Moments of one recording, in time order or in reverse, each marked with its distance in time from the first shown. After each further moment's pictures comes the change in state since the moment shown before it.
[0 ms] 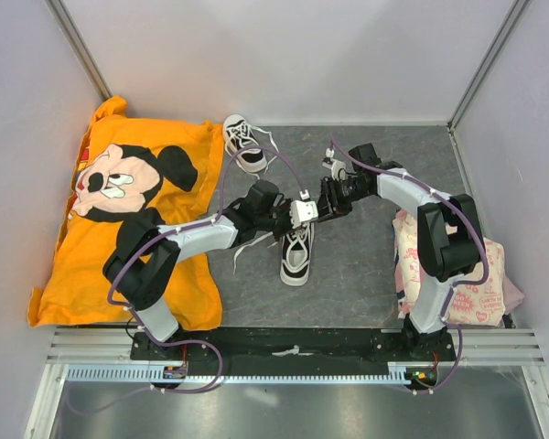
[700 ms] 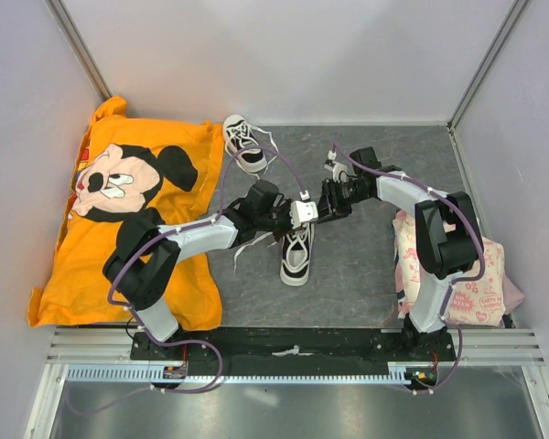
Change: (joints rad) left arm 0.000 0.000 0.000 -0.001 0.010 0.006; right arm 0.003 0.027 -0.040 0.082 0.006 0.055
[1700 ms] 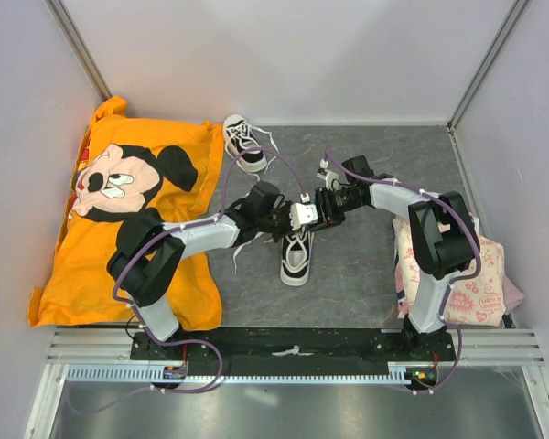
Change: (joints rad) left arm 0.008 0.030 0.000 -0.007 -0.001 0.032; right arm 0.038 0.010 -0.076 0.090 -0.031 0.008
